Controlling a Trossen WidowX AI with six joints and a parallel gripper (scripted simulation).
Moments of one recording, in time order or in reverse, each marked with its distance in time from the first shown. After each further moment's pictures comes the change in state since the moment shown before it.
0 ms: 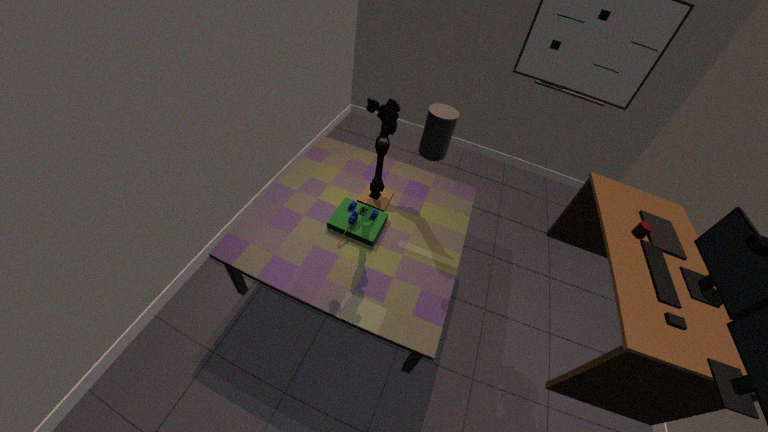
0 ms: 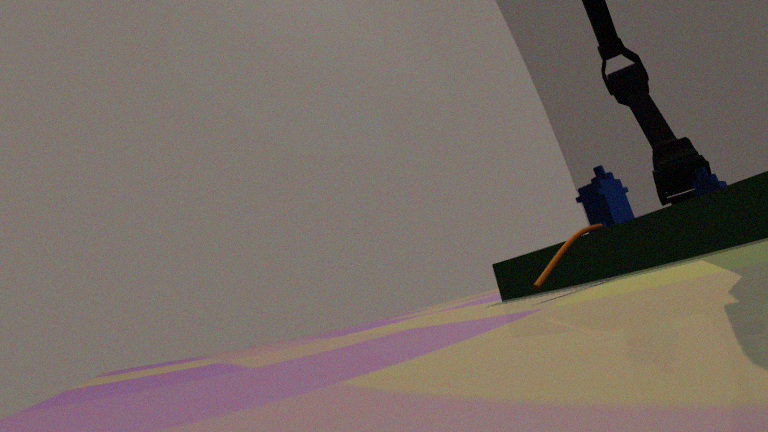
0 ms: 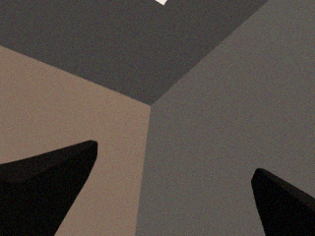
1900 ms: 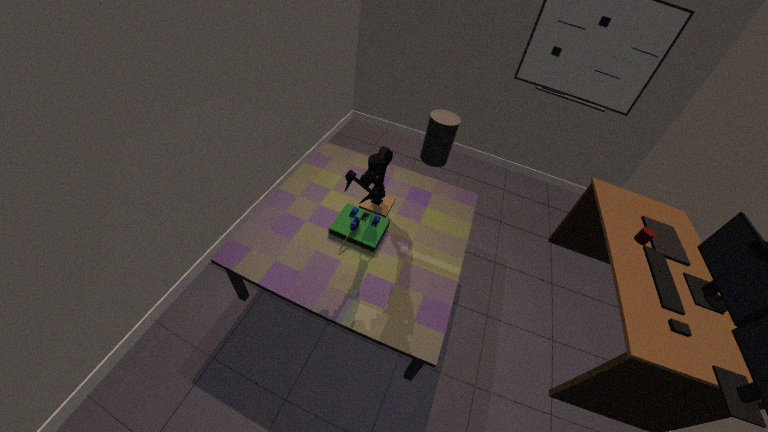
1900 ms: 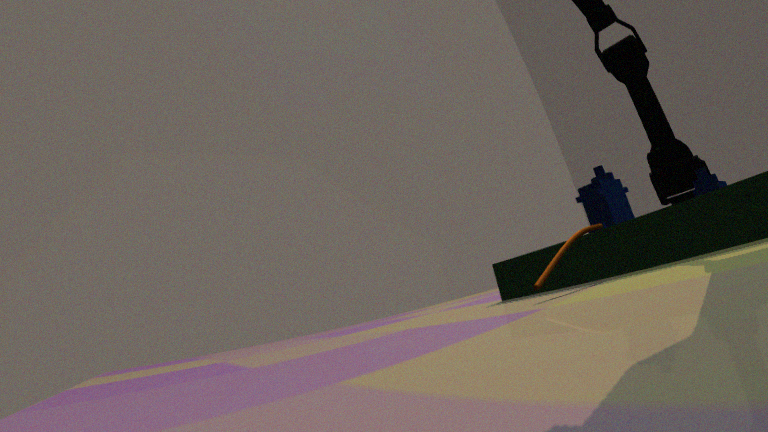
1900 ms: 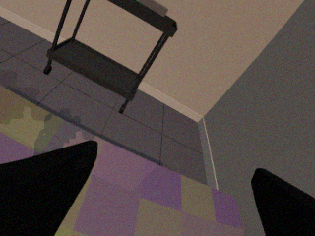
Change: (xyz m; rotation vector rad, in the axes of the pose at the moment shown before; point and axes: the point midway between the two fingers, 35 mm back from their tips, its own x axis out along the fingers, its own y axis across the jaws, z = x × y) arm -0.086 0.121 -0.366 -0.351 1.016 0.558
